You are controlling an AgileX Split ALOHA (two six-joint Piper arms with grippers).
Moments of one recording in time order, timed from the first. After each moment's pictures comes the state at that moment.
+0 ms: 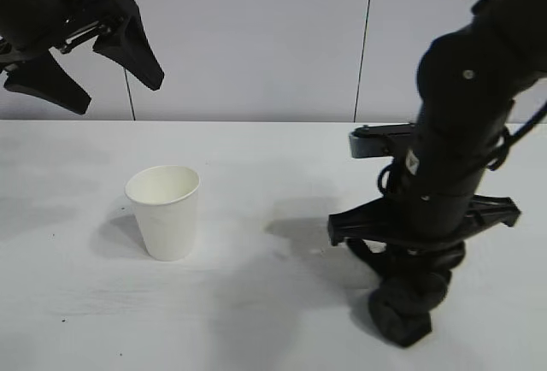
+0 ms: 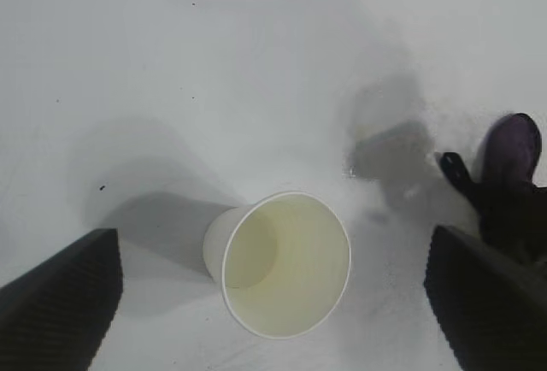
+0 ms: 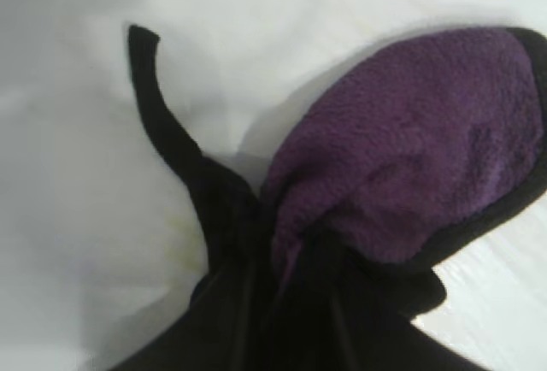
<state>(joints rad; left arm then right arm) -0.21 1.73 -1.25 -0.62 0.73 0.43 0.51 1.98 -1.06 -0.26 0.52 0.52</state>
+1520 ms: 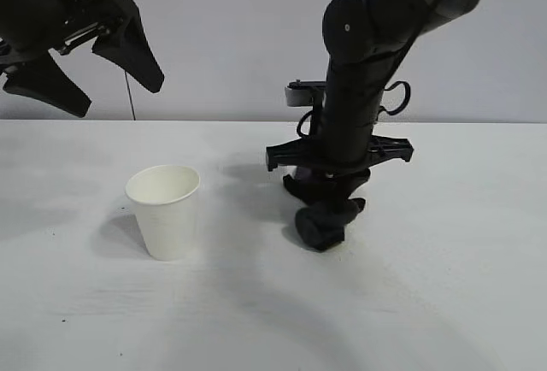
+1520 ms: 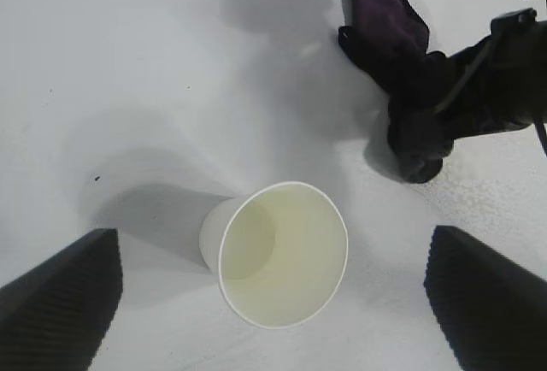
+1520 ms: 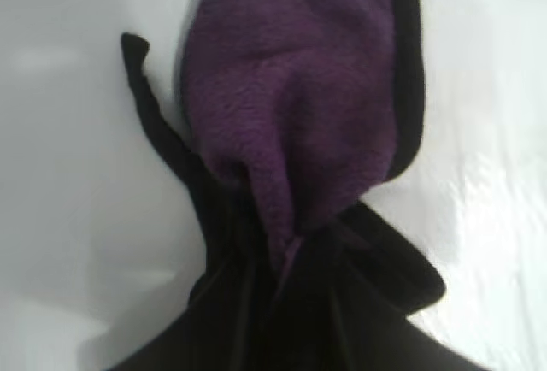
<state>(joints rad) -0.21 1.73 -1.25 -0.62 0.75 0.43 0.43 2.20 -1.53 -0.13 0.74 0.32</state>
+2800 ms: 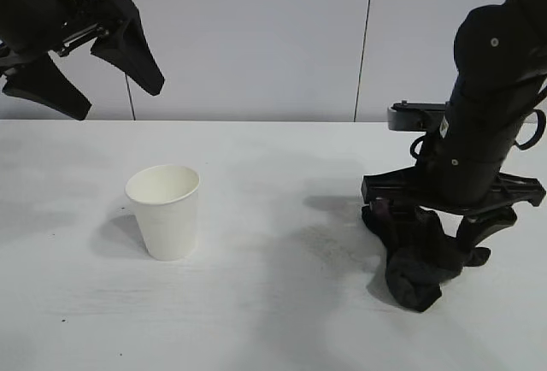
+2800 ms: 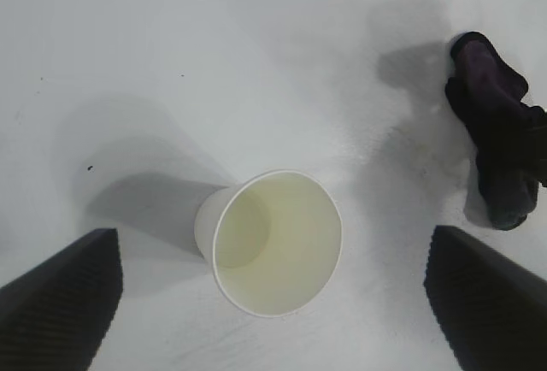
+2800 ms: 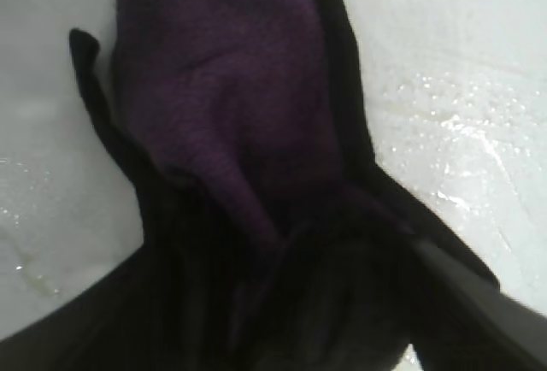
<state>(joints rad) -0.21 1.73 -1.25 -0.62 0.78 0.43 0.30 1.90 -1.05 -0.15 0.53 0.40</state>
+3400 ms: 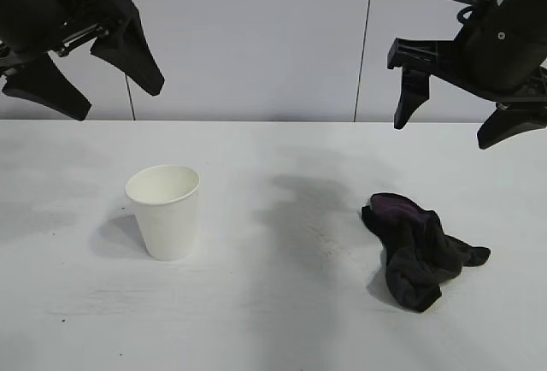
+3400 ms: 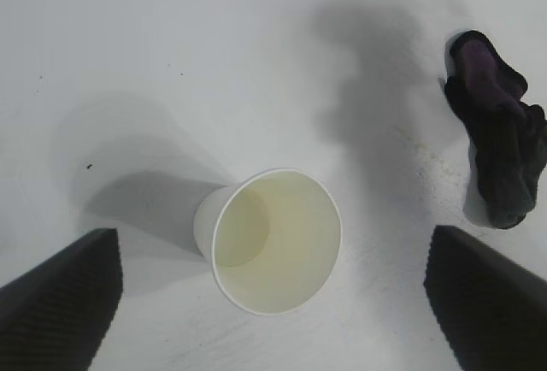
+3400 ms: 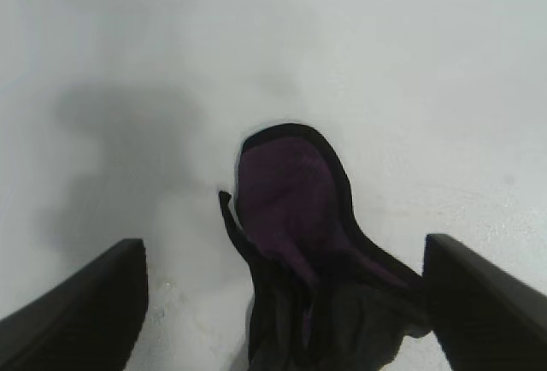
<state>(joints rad) -0.21 1.73 -1.25 -0.62 0.78 0.43 0.23 1.67 -1.10 0.00 0.56 0.36</state>
